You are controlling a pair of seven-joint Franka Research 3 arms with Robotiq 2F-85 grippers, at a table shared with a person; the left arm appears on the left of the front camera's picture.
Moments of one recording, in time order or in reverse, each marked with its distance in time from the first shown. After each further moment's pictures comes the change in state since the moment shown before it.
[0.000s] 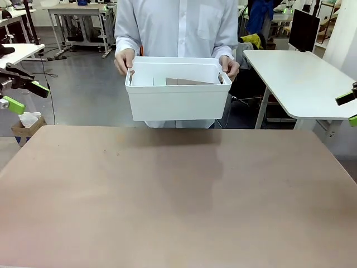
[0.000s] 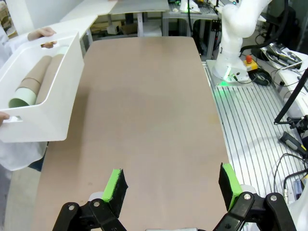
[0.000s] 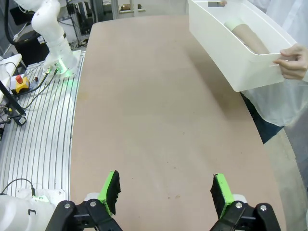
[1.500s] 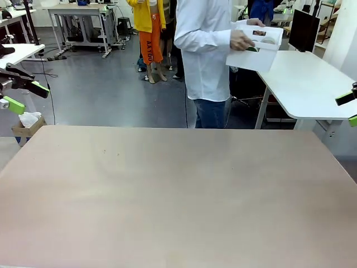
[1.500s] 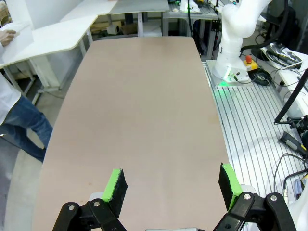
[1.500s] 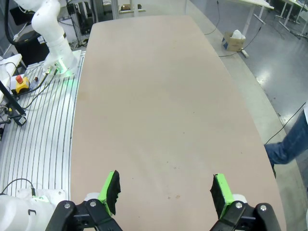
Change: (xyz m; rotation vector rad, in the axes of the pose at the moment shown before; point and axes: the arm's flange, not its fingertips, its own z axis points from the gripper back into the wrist) left arm 0.000 0.000 0.000 0.000 0.000 0.000; right arm 0.000 0.000 0.000 0.000 0.000 0.000
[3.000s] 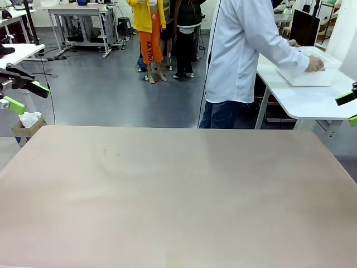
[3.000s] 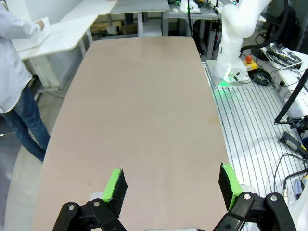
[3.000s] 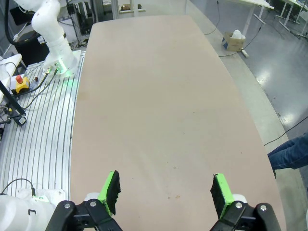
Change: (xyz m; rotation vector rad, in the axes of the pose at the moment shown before) left arm 0.000 0.000 0.000 0.000 0.000 0.000; right arm 0.000 0.000 0.000 0.000 0.000 0.000
